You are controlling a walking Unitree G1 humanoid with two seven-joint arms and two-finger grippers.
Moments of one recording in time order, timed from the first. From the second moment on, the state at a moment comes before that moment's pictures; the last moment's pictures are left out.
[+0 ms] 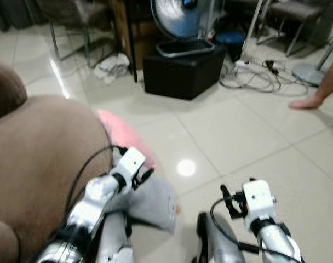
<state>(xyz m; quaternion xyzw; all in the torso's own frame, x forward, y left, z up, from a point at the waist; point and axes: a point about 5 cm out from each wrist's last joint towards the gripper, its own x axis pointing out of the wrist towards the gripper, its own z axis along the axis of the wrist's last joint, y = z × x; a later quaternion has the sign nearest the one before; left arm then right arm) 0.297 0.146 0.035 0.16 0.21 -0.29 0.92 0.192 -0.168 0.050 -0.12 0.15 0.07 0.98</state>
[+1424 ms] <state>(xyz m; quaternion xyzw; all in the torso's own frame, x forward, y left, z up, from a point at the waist) 0.328 0.189 0.030 0.32 0.25 0.03 0.91 0.181 -0.151 0.111 -0.17 0.11 0.29 0.94</state>
